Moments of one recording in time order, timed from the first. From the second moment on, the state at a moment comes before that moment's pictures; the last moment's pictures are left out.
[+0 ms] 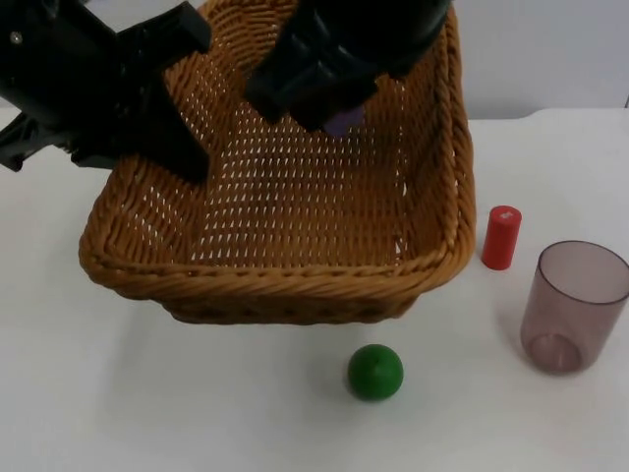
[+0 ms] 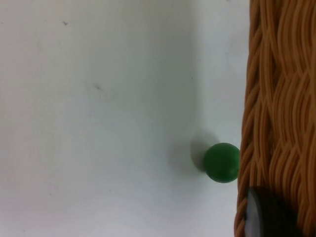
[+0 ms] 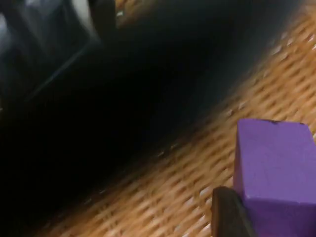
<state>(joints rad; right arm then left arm) 0.85 1.81 -1.54 -0.26 0.81 0.09 -0.19 1.59 -1.03 -0.75 0.82 0.30</state>
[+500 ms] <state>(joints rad) 0.85 1.81 -1.42 -0.26 0.76 0.09 -0.19 1.59 -1.03 -0.75 0.81 0.30</state>
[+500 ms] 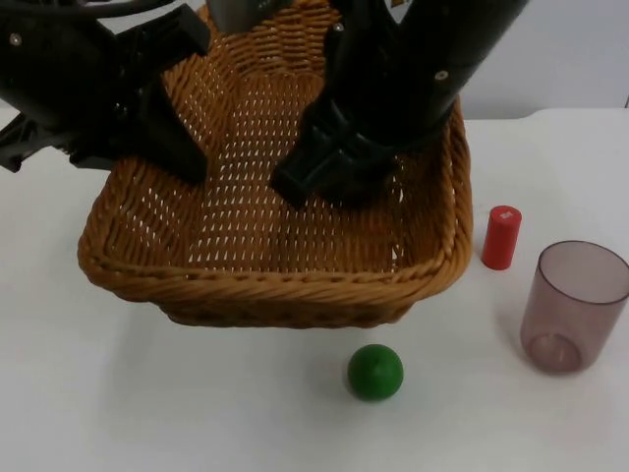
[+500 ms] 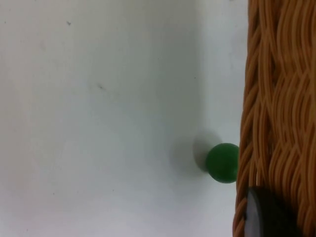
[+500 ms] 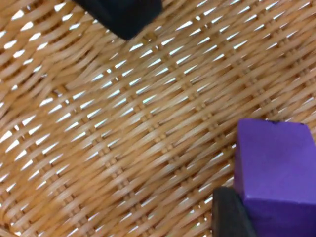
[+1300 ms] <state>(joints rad) 0.85 1.65 -1.42 -0.28 0.69 0.09 -0.19 1.59 -1.03 -0.75 0.81 0.30</state>
